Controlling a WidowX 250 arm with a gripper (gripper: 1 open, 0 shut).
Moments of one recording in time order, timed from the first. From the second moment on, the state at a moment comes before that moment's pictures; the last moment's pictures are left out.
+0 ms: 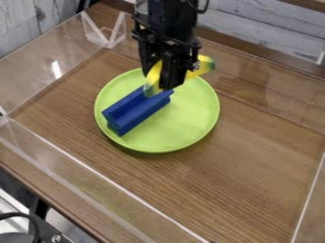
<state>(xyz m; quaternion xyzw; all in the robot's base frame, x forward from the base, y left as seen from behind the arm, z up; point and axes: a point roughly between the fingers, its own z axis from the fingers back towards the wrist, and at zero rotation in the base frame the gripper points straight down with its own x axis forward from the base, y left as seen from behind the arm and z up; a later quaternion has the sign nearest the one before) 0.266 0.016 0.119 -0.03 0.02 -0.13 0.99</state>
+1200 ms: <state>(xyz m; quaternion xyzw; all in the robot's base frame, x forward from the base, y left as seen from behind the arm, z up) 0.276 0.015 0.123 -0.02 0.00 -0.10 0.99</state>
